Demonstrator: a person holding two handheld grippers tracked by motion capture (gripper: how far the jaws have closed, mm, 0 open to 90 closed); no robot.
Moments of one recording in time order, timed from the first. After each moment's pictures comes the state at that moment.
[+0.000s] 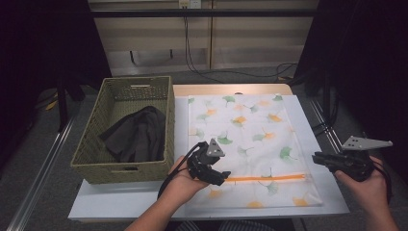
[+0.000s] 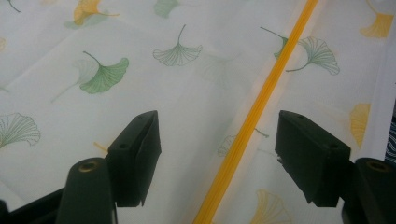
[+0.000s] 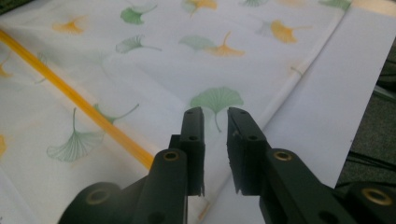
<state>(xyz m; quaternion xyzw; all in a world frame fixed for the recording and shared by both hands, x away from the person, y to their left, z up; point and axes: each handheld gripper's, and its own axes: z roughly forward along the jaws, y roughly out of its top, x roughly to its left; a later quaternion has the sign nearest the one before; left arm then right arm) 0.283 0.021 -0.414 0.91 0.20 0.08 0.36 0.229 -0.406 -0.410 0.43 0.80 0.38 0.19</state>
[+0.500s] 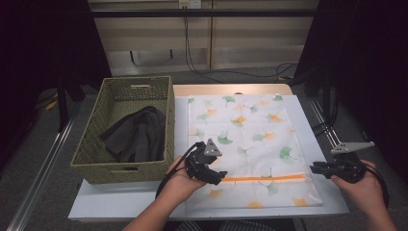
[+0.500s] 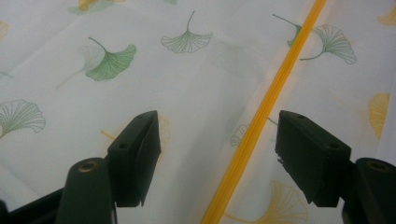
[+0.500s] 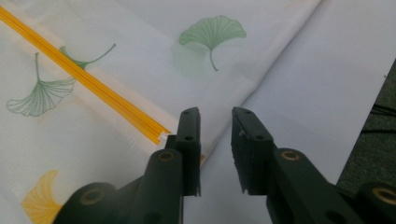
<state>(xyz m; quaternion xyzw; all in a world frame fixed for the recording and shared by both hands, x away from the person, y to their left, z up) 0.287 0.026 -0.421 0.91 0.21 0.08 0.35 0.238 -0.407 -0.440 0.48 0.82 0.30 0.13</state>
